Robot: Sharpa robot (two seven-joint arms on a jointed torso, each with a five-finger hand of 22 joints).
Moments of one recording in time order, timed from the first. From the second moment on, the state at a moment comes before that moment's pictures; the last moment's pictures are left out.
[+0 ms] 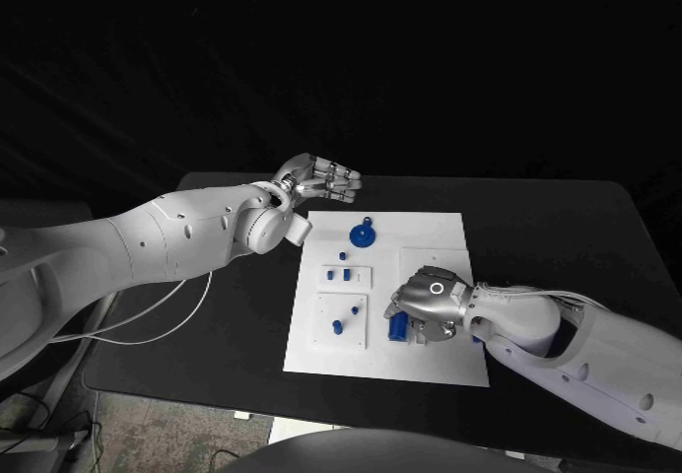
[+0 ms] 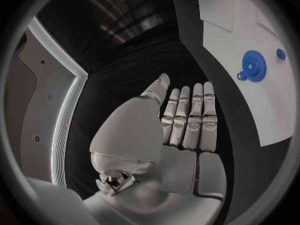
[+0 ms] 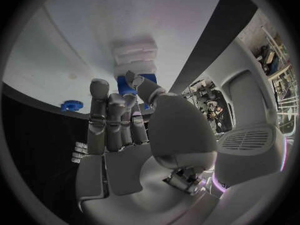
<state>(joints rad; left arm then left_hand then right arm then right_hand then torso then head) 1.22 -0.67 -0.11 1.12 -0.24 -0.17 0.36 1.41 -0.01 0.12 -0.02 0.10 1.05 0.14 0.07 0.06 1.09 0.14 0.06 0.06 1.10 0.14 0.06 0.07 0.09 1.04 0.12 0.08 0.08 0.95 -0.65 0.04 1.44 -2.29 -0.18 0.21 1.32 -0.11 0.50 -0.28 0.16 1.05 -0.01 0.06 0.07 0.98 -0.04 1.11 0.85 1.28 -0.08 1.07 1.11 0.10 1.36 -0.09 0.57 1.31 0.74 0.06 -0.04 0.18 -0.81</state>
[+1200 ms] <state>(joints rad) 1.22 -0.68 -0.11 1.12 -0.24 -0.17 0.36 1.41 -0.01 0.12 -0.02 0.10 1.05 0.14 0.07 0.06 1.09 0.14 0.06 0.06 1.10 0.14 0.06 0.07 0.09 1.04 0.12 0.08 0.08 0.95 -0.80 0.11 1.53 -1.90 -0.35 0.13 1.22 -0.08 0.24 -0.16 0.12 1.11 0.09 0.07 0.08 1.11 0.00 1.18 0.98 1.35 -0.05 1.10 1.14 0.10 1.44 -0.08 0.66 1.31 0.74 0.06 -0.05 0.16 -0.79</state>
